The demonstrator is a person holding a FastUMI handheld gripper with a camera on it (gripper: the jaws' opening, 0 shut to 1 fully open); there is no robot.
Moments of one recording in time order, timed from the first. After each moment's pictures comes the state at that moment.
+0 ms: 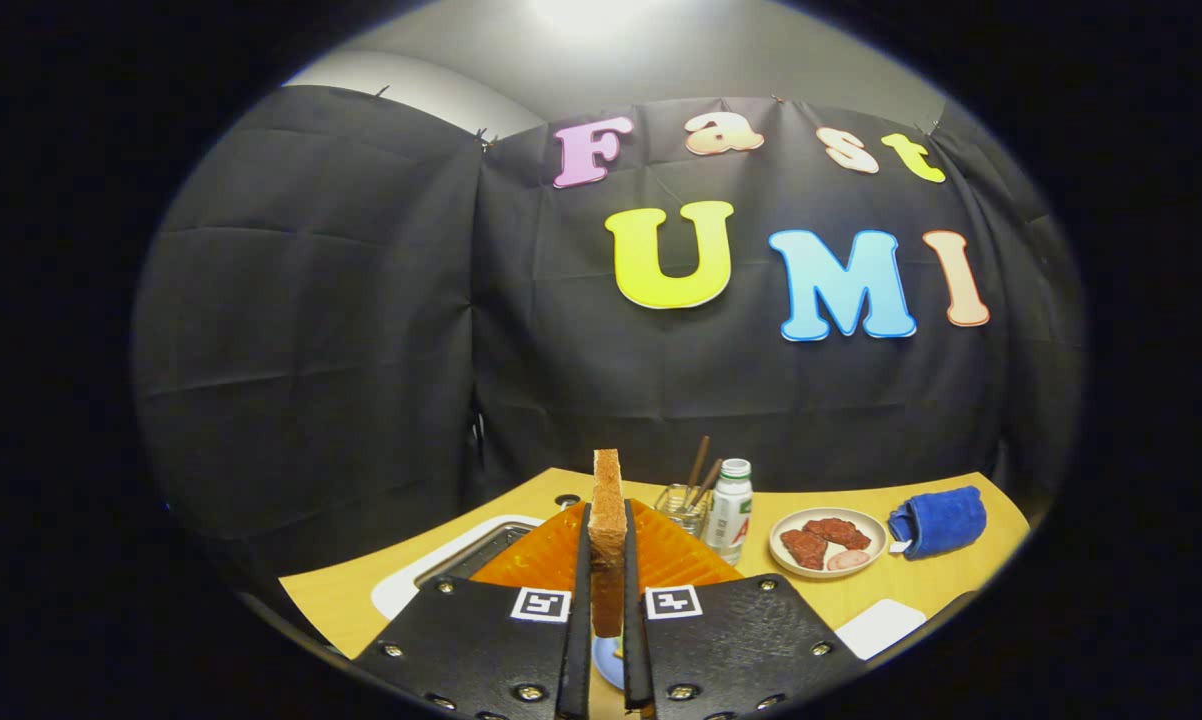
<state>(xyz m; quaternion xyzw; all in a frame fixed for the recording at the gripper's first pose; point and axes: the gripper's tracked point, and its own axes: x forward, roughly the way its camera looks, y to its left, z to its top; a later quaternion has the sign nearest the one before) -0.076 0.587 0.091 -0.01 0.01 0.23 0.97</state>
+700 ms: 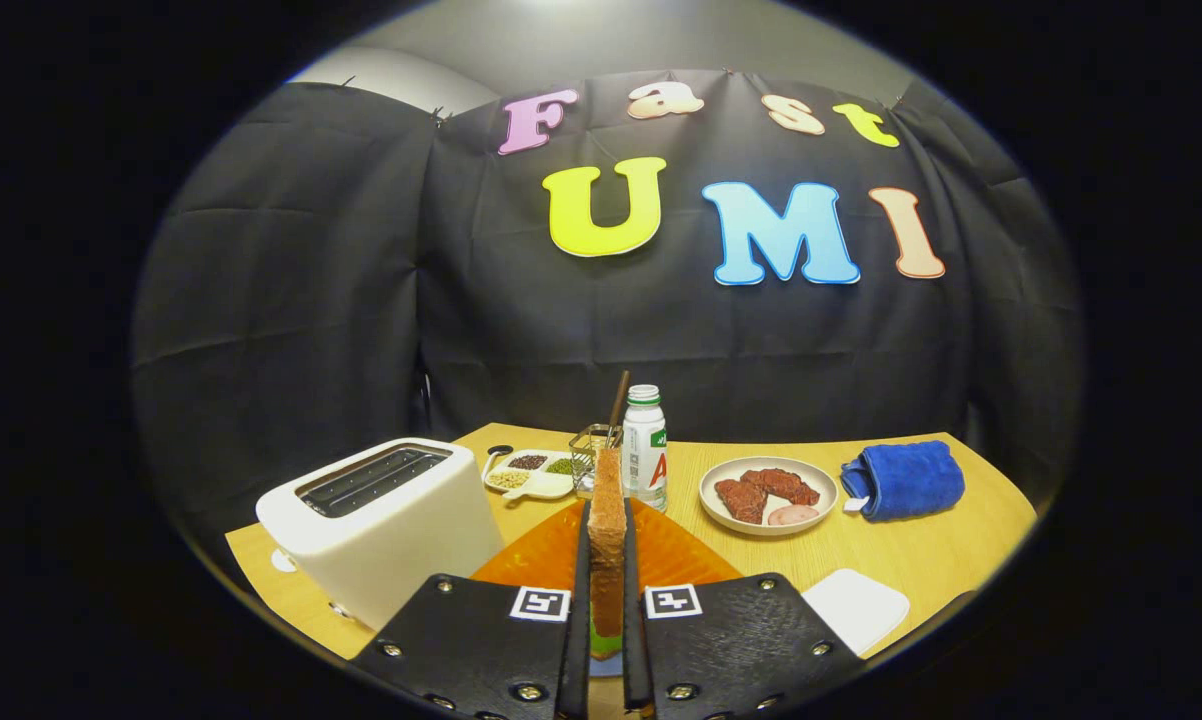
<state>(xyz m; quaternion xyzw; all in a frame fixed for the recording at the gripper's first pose) -0.049 0.516 0.013 0.00 0.05 0.20 0.98</state>
